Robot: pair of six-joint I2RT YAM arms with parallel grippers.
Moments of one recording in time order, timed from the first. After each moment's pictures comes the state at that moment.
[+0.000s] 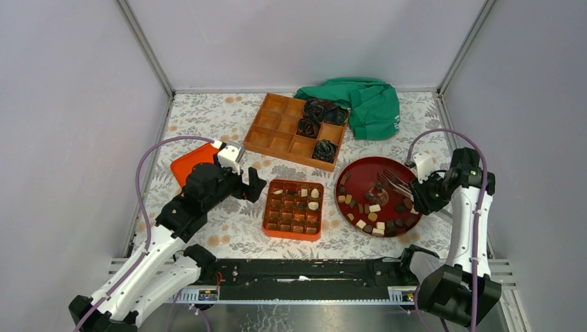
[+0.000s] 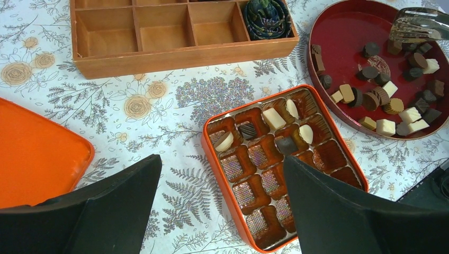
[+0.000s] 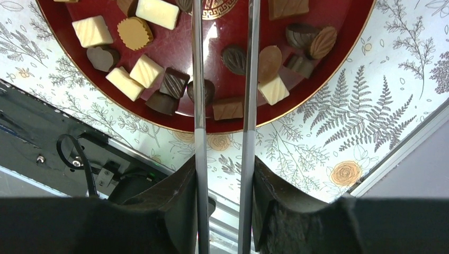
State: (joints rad) left arm -0.53 0.69 0.67 -0.35 0.07 -0.15; right arm -0.37 1.01 0.95 -1.25 -0.37 -0.91
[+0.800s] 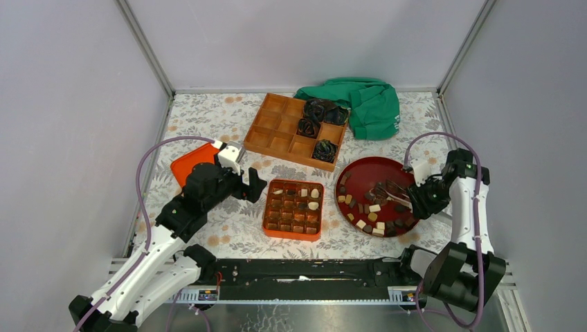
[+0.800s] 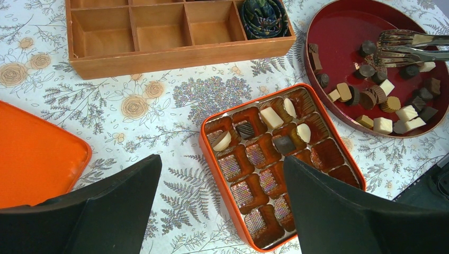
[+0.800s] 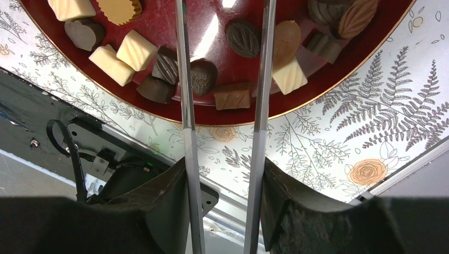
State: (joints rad) left arm -0.53 0.69 0.67 -0.35 0.08 -0.15; right arm -0.37 1.11 0.90 -1.23 -0.30 -0.93
